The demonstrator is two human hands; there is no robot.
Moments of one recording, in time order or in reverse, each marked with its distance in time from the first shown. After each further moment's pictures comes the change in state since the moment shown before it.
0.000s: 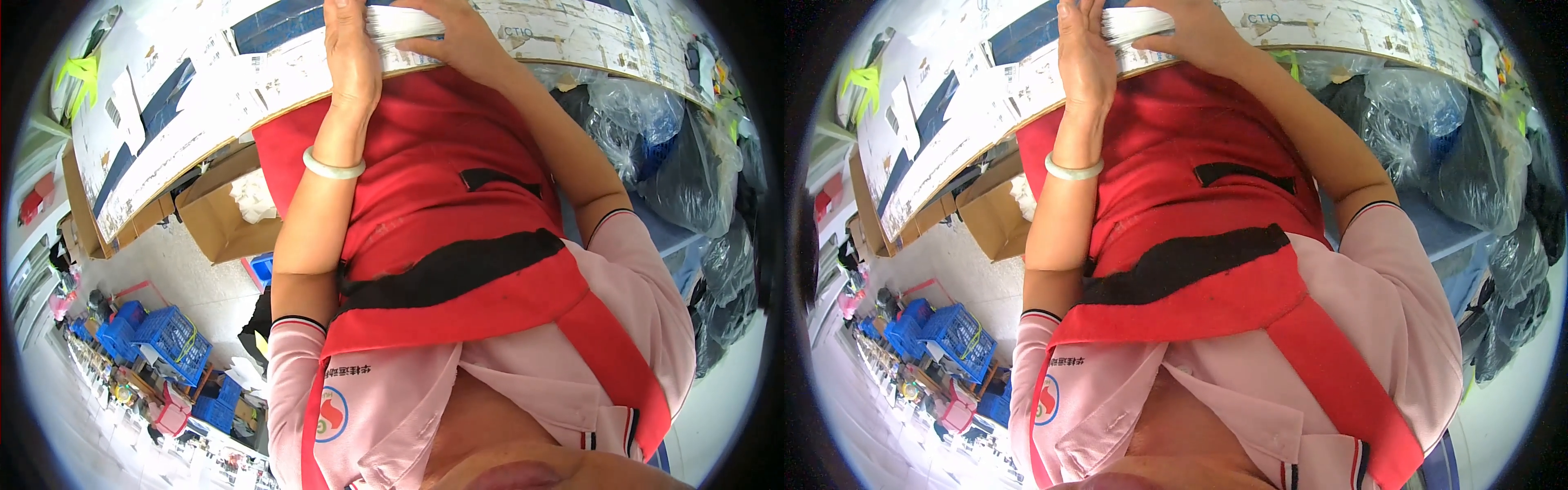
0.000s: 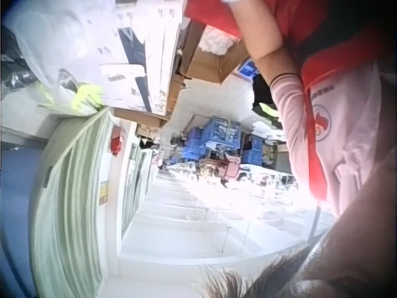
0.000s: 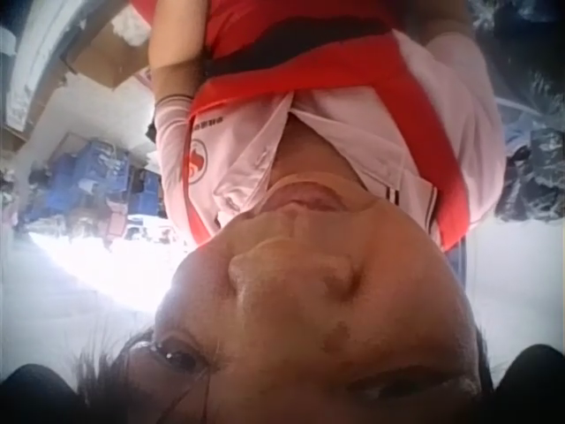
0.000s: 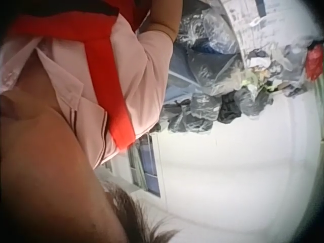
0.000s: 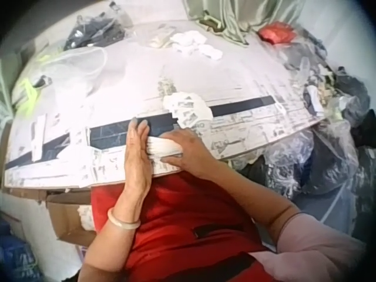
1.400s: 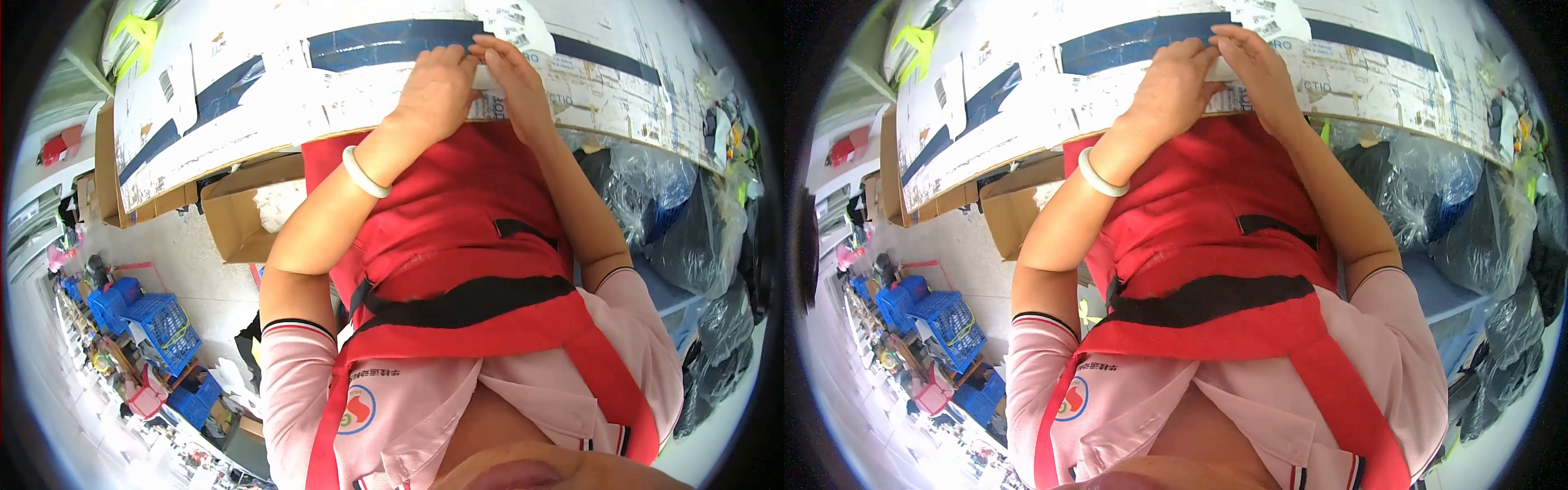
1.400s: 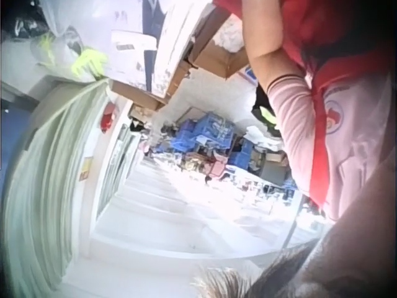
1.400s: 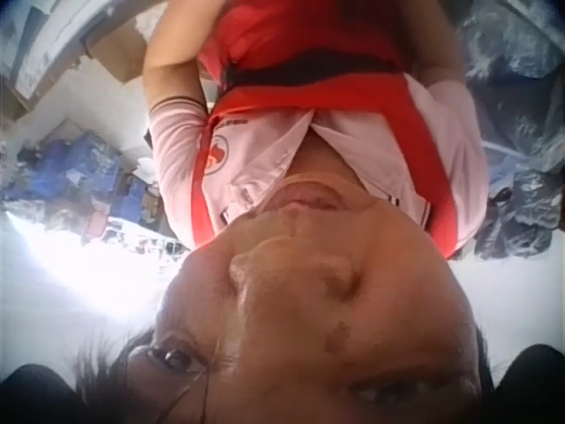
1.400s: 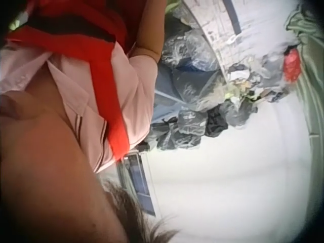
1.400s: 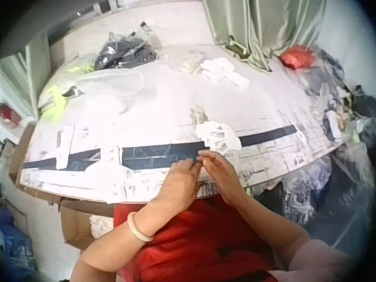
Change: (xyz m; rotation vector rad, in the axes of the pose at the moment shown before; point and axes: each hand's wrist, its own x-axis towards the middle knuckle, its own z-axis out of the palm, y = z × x) left_hand 0.008 0.026 -0.003 1.470 -0.526 0.461; right_hand 0.003 -0.009 0.015 0.845 0.208 0.416
